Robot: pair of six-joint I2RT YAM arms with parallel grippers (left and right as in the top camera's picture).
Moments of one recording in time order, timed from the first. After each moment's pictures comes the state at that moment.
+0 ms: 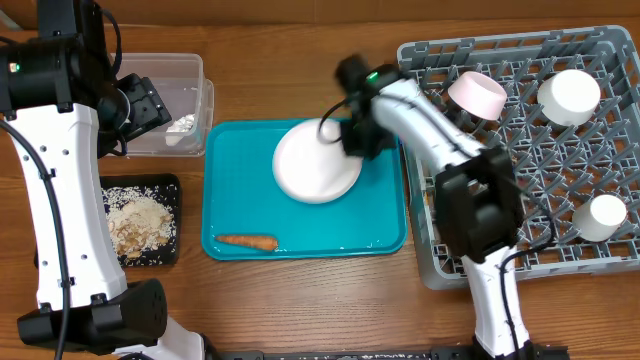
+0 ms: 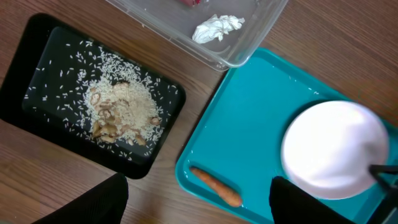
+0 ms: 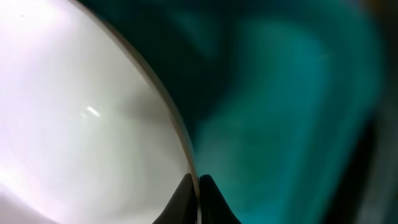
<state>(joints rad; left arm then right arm) 0.14 1.76 2.15 -1.65 -0.05 -0.41 0.42 2.32 2.01 -1.22 -0.06 0.34</state>
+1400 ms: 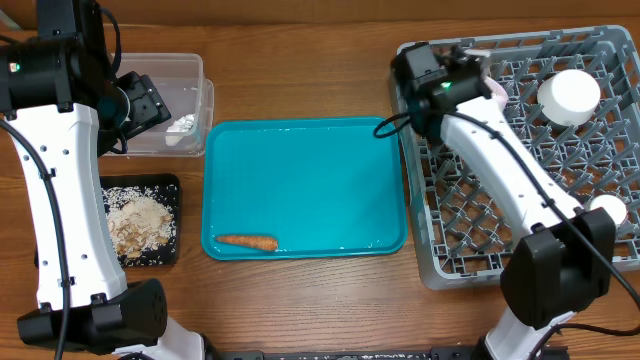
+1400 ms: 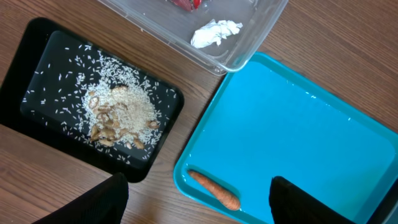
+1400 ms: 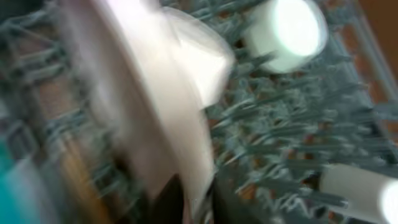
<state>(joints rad) 0.14 1.76 2.15 -1.64 -0.05 -0.41 0.39 1.87 1.65 -1.14 0.71 0.62</state>
